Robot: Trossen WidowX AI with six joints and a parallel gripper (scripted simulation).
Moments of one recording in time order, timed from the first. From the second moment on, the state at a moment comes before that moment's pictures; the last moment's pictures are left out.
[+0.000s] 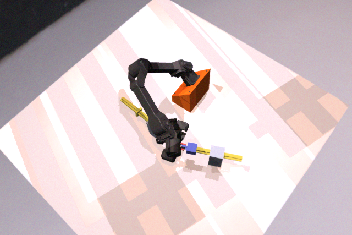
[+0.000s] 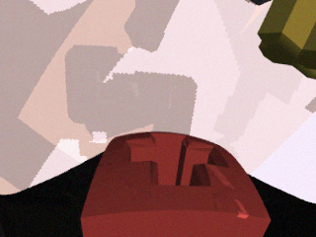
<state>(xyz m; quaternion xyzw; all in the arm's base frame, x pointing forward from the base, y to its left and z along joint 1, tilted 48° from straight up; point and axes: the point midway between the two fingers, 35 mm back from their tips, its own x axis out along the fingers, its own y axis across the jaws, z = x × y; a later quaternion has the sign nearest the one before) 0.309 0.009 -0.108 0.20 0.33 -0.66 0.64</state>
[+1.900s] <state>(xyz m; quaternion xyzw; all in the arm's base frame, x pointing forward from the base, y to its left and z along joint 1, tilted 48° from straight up) 0.298 0.010 -0.107 0.30 0.21 -0.71 0.61</state>
